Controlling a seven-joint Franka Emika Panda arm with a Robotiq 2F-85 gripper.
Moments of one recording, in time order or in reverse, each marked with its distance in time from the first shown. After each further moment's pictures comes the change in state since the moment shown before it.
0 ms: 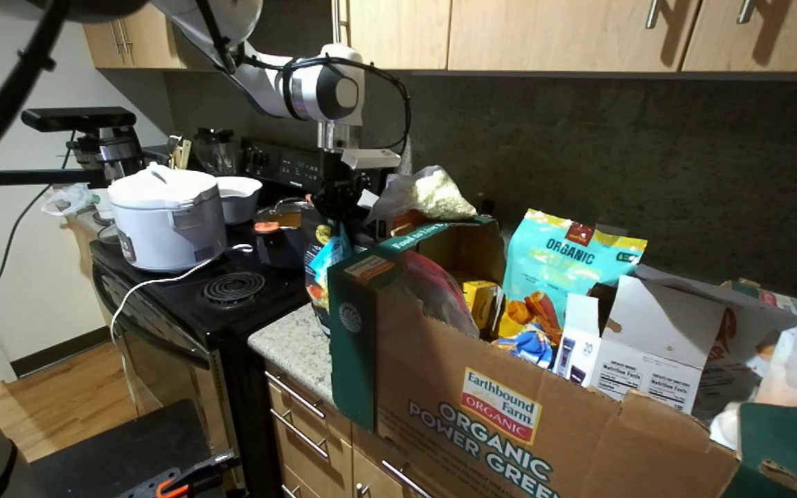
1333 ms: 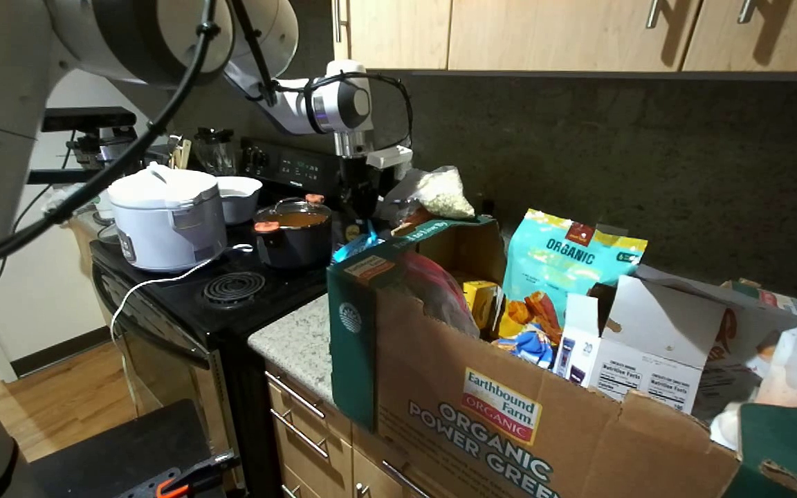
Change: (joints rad) arm 0.040 0.207 -0.005 0.238 -0.217 0.030 -0.043
